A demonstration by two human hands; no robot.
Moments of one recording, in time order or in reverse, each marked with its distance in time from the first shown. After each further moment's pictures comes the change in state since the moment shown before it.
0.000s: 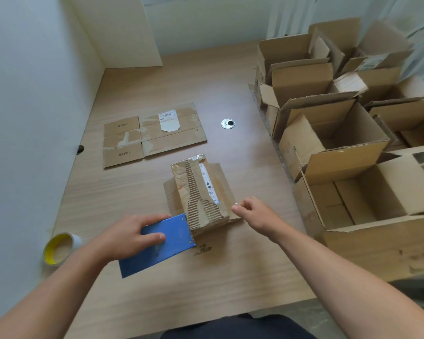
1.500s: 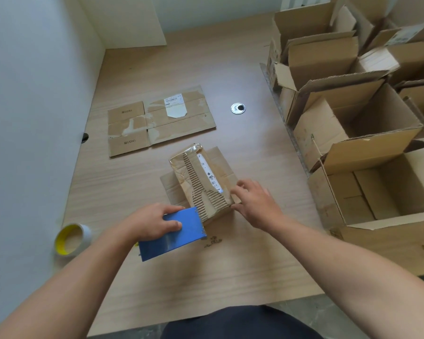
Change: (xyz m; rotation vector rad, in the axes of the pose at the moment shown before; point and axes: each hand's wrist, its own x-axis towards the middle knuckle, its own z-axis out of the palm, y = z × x) left_hand 0.051 -0.006 0.009 0.098 -0.152 -0.162; right_hand 0.035 0.012 0.031 -0.740 0.071 -0.337
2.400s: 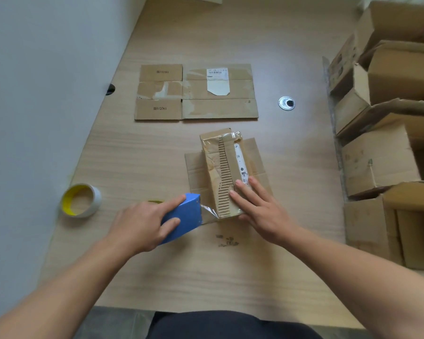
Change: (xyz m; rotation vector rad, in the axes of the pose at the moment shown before) left_hand -0.028 -0.067 0.039 0.148 0.379 -0.069; right_hand 0.032 -0.017 0.027 -0.159 0.083 -0.479
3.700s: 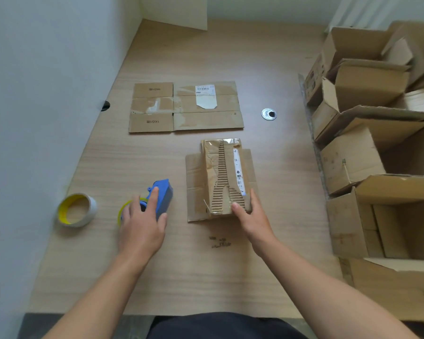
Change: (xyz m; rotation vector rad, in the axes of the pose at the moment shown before) left_hand -0.003 0.020 0.041 -0.218 0.316 -0.327; right_hand -0.002 -0.053 -0.010 1.130 0.097 1.055
